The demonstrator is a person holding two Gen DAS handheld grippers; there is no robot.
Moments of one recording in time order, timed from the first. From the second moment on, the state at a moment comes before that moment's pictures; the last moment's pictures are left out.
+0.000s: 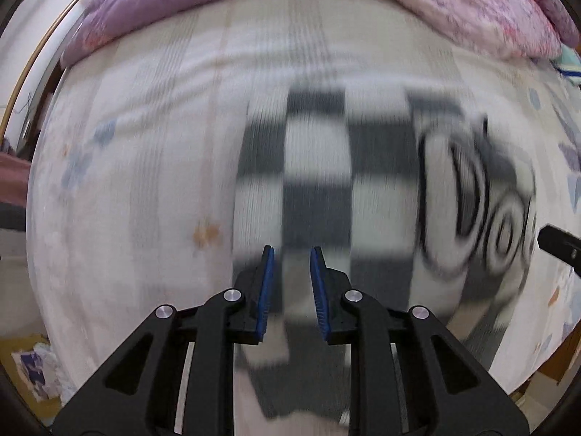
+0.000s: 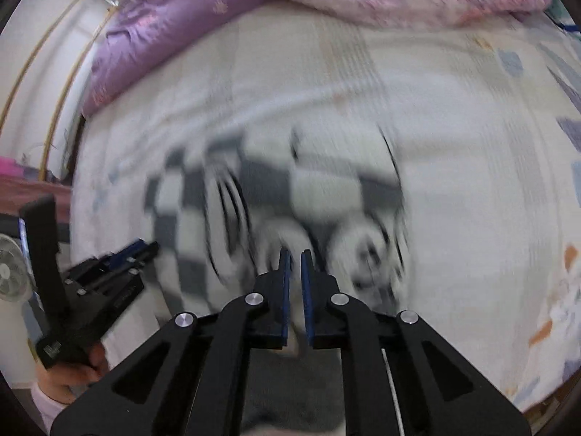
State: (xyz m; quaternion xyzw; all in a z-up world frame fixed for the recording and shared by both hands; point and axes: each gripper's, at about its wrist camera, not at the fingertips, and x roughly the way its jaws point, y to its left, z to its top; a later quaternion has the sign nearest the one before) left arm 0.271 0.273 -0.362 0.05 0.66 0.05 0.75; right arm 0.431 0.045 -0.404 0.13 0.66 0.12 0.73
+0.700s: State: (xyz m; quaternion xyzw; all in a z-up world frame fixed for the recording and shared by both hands) left arm 0.137 0.300 -0.427 -0.02 0.72 0.12 0.68; right arm 0.337 0.092 -0.511 0.02 0.76 0.08 0.65
